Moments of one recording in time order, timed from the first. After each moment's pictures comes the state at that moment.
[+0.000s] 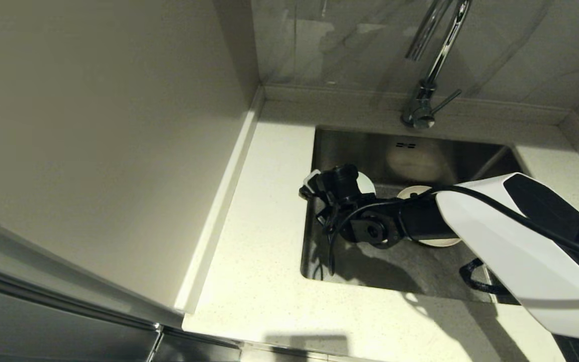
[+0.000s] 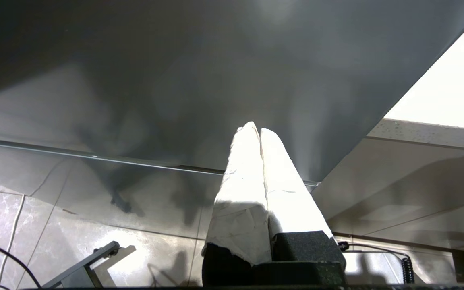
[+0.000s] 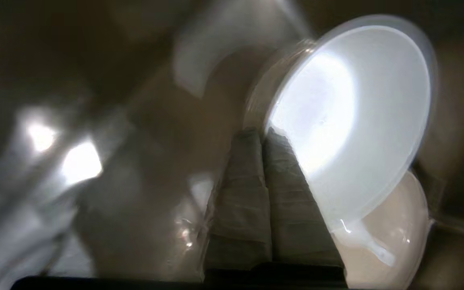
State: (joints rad) left arm 0.00 0.00 0.00 0.00 0.02 -0.02; right arm 0.56 2.40 -1.74 -0.14 -0.56 -0.42
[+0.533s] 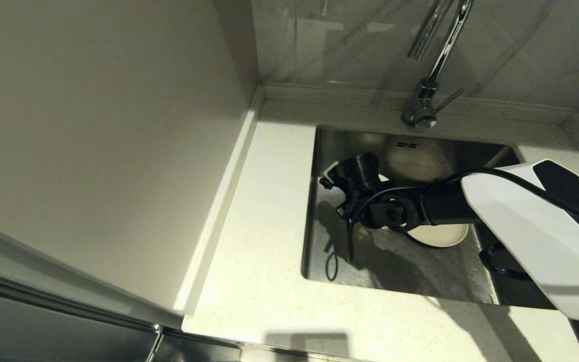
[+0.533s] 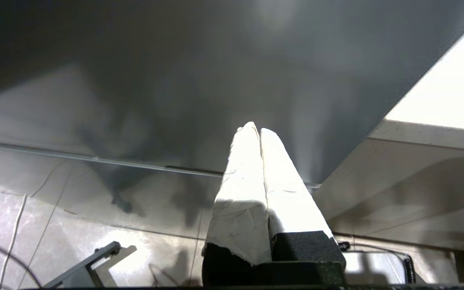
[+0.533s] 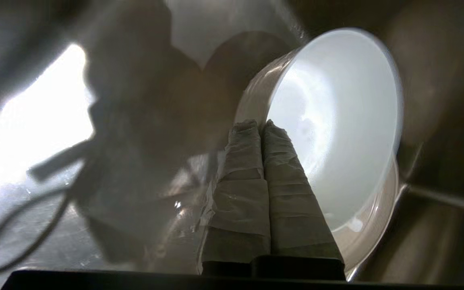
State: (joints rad) left arm 0.00 0.00 0.00 0.00 0.02 -0.02; right arm 0.50 2.35 -1.75 -0.07 -0.56 -0.42
